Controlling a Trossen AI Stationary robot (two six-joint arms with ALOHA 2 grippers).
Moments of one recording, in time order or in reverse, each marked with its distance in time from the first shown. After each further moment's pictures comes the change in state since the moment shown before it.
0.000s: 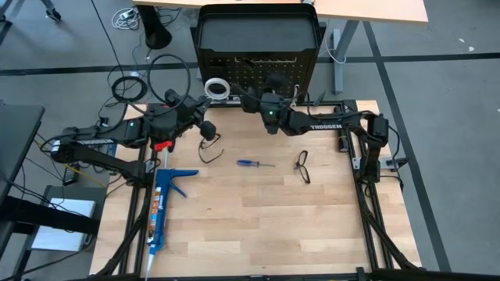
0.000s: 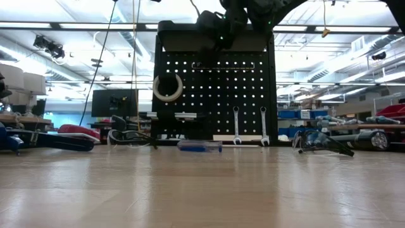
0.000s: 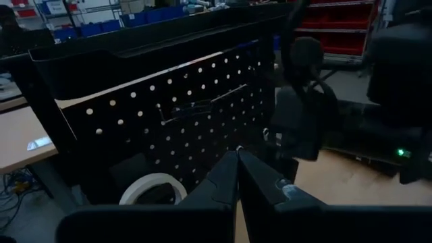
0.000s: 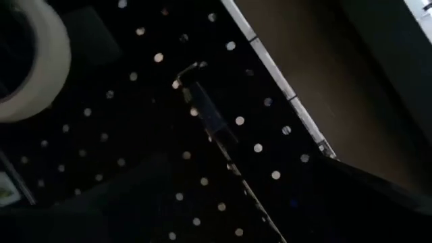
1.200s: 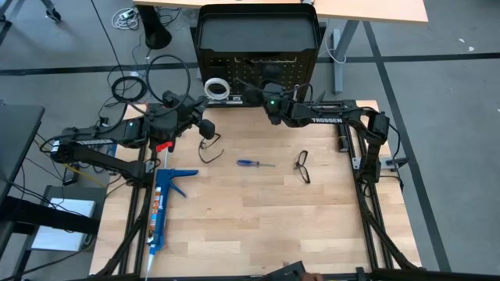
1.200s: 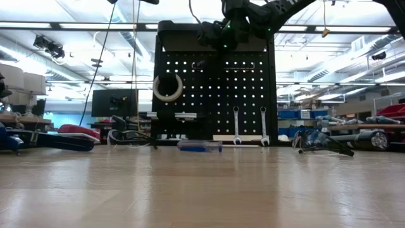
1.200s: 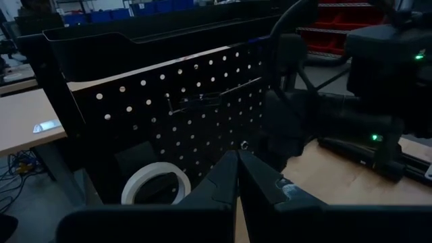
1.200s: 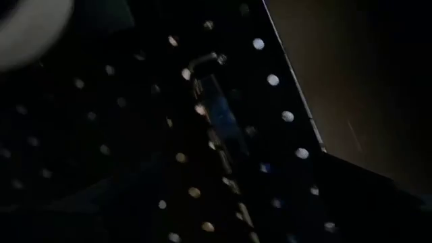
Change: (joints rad) left arm -0.001 -0.009 0.000 -0.036 -0.034 -0.081; right arm -0.094 0.000 0.000 -0.034 -0.185 -0.169
